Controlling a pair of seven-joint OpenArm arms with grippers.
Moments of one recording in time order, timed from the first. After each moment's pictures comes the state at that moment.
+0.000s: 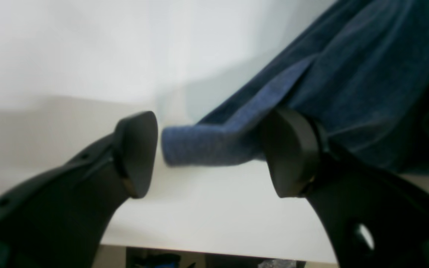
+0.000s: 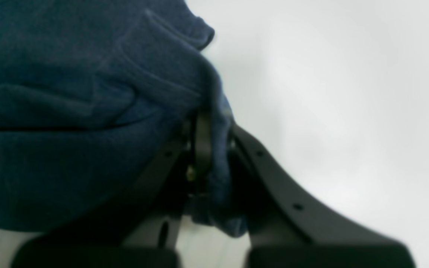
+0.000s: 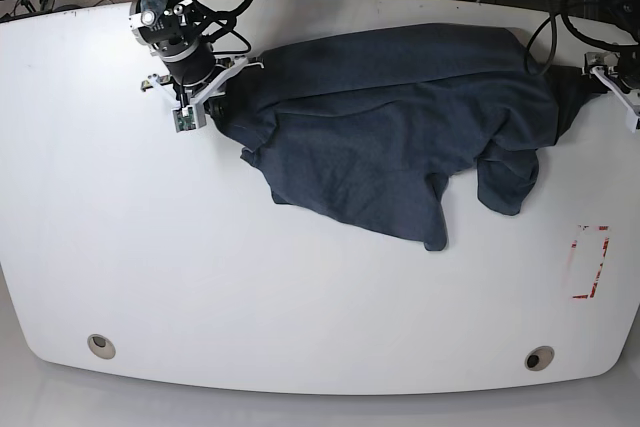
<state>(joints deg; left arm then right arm) 5.2 -24.3 -45.5 76.2 -18.3 -42.8 63.3 -19.9 -7.9 19.6 110.6 5.1 31.1 -42.9</state>
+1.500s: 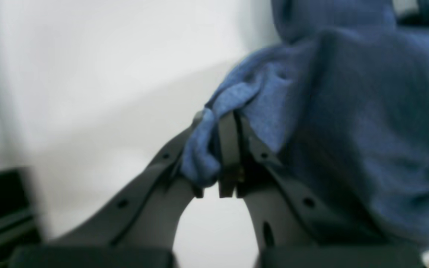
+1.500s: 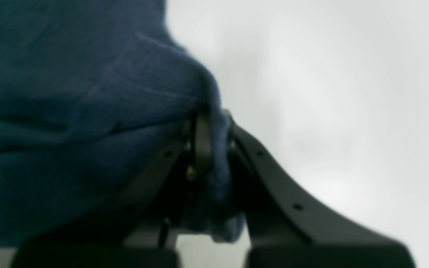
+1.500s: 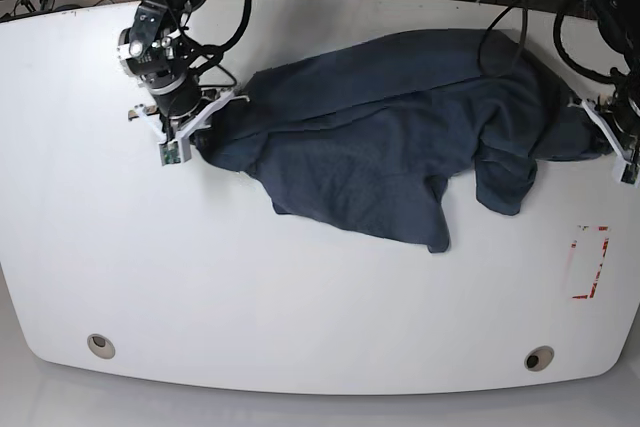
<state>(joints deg) 3.5 -21.9 -38.6 104.1 -24.2 -42.8 71.2 -10.9 -6.1 22.3 107.0 4.7 30.9 -46.2</state>
